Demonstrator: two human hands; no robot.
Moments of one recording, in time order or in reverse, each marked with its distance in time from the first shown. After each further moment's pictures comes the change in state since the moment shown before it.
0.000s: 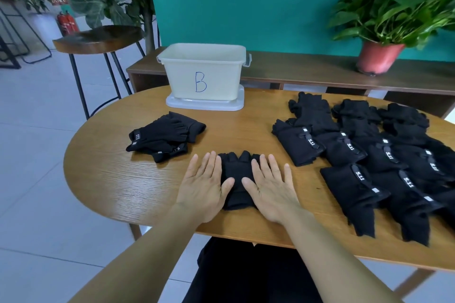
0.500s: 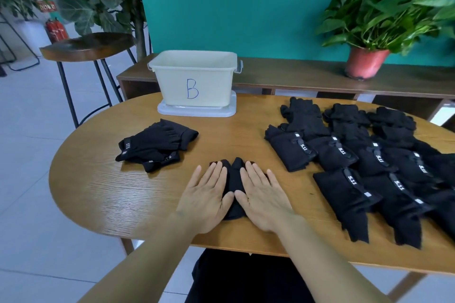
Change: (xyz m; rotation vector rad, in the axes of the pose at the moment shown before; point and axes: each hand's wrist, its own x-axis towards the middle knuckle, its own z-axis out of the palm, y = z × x) left_hand 0.006 0.007 0.003 -0.023 -0.039 0.145; right_hand 0.002 -0.002 0.000 -0.081 0.016 -0.107
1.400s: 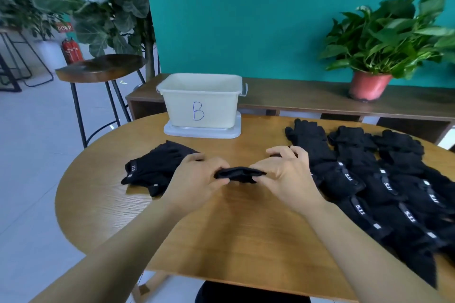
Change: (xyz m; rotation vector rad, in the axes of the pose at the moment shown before) left_hand 0.029 -0.038 -0.085 -0.429 0.400 0.069; right_hand 0.011 0.033 -0.089 0.376 0.554 -0.222
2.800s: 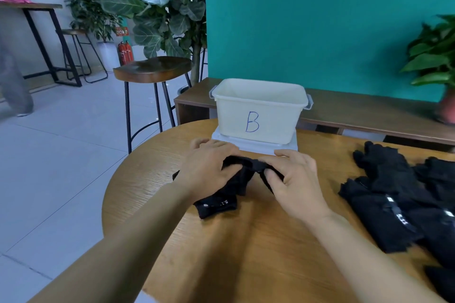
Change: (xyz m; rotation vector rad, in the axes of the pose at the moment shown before) left_hand 0.023 -0.094 -0.060 0.206 0.040 -0.124; right_hand 0.097 -0.047 0.098 0.150 0.087 0.021
